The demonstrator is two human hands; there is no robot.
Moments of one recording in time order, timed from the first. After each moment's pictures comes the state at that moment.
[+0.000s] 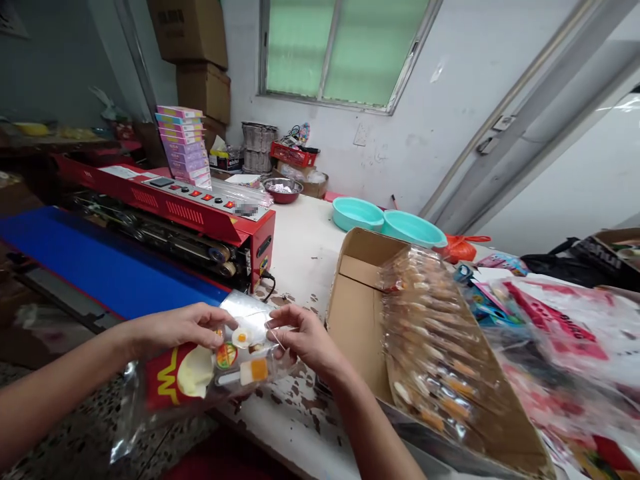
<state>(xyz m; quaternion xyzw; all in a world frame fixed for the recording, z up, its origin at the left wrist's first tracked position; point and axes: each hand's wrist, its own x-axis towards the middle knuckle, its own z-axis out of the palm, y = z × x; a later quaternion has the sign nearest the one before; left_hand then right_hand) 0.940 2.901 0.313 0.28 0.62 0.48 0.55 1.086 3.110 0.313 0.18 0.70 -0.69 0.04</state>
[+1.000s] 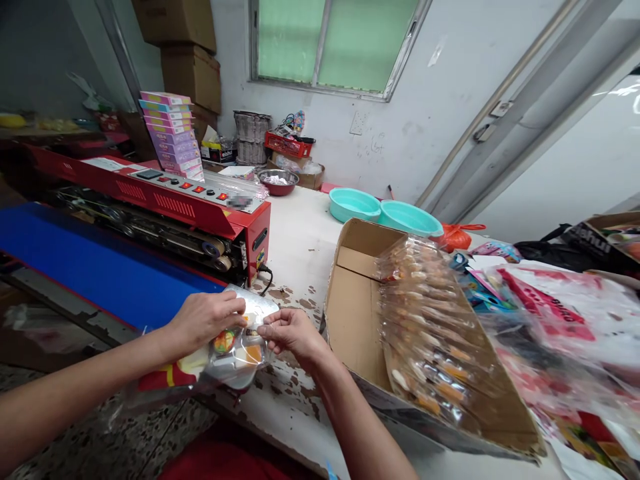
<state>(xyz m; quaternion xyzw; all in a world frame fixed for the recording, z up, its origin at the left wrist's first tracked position) 0.951 2.942 0.299 0.54 0.84 0.06 0.01 1.073 3.110 0.274 0.22 0.64 -0.73 0.06</state>
